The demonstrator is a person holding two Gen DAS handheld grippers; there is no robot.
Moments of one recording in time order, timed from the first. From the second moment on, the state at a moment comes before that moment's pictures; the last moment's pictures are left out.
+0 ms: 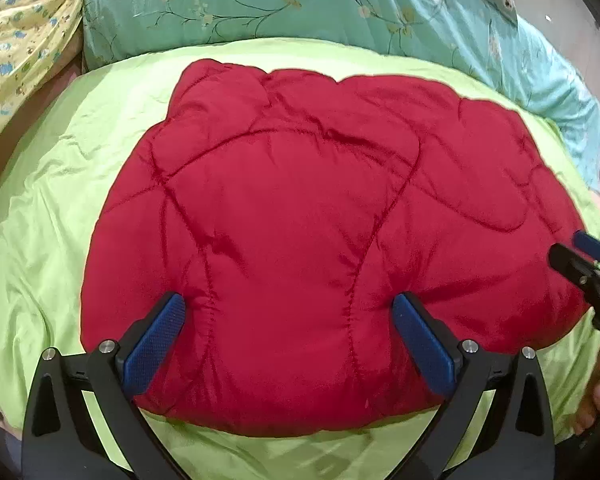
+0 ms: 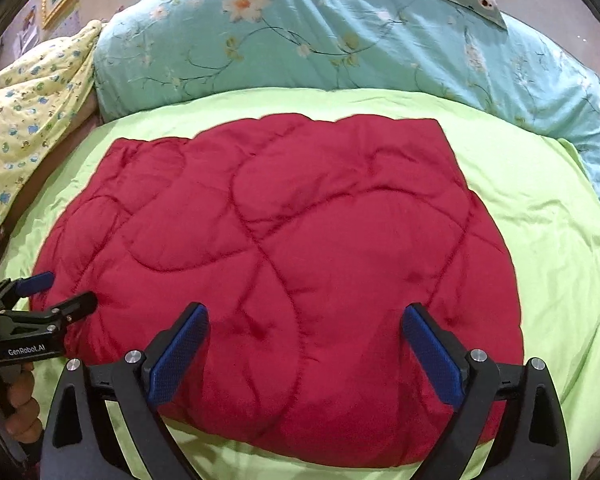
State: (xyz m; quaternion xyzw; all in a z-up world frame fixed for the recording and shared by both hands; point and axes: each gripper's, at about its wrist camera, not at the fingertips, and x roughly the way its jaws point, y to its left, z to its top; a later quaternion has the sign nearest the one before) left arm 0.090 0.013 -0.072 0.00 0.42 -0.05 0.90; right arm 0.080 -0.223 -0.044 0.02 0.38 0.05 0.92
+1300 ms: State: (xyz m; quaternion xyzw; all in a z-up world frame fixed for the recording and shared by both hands) left arm 0.180 0.012 -0.081 0.02 0.44 -0.01 0.90; right arm 0.125 -0.275 -0.047 0.07 0.37 0.05 0.93
